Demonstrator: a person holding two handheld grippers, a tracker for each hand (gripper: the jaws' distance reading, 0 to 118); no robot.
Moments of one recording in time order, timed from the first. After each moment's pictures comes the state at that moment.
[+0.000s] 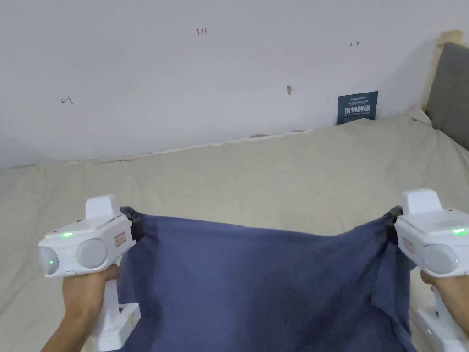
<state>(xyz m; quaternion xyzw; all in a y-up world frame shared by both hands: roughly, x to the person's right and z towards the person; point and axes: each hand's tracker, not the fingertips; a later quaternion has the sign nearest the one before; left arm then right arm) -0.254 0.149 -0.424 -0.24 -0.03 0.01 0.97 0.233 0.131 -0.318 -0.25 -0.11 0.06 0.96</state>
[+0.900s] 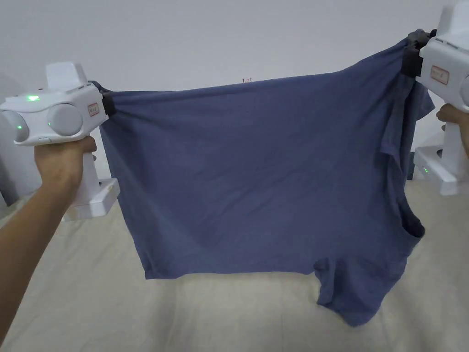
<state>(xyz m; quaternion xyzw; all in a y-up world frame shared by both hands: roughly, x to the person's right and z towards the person) -0.297 0.363 -0.502 -0.02 0.05 0.02 1.00 0.204 0.398 -0.432 0.04 -0.05 0.07 1.00</state>
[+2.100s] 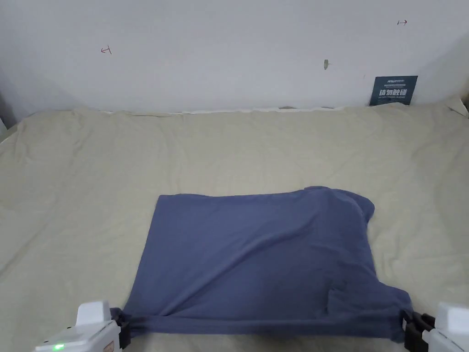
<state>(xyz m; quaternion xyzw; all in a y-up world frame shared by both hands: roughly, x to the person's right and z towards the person) -0.331 -0.047 -0.216 -0.41 0.04 0.03 0.91 0.235 -0.021 -0.150 -0.36 -0.02 -0.06 0.93</state>
